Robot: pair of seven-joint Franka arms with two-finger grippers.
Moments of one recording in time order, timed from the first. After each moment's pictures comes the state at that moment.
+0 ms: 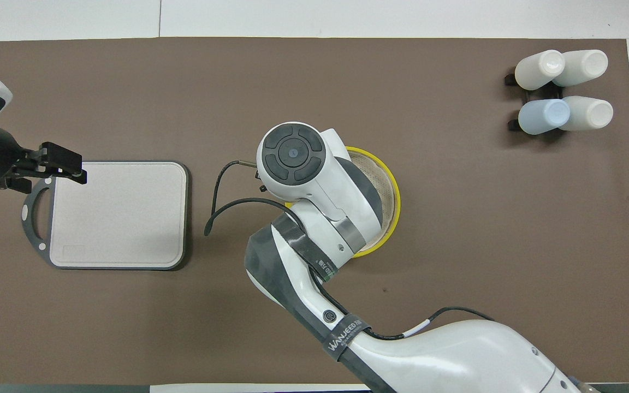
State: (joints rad) left arm -0.21 0.05 0.18 -1.64 -0.09 1.56 -0.09; right arm 0.62 0.50 0.05 -1.45 -0.01 2.04 0.99
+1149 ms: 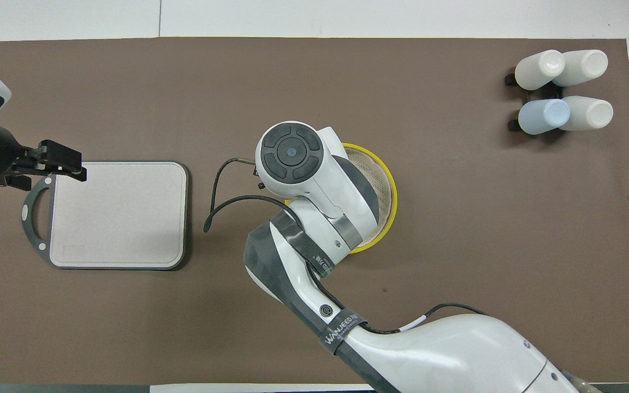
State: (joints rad) left arm -0.21 0.05 0.18 -1.64 -0.09 1.58 -0.09; right arm 0.63 0.53 0.04 -1.43 -0.01 2.07 0.99
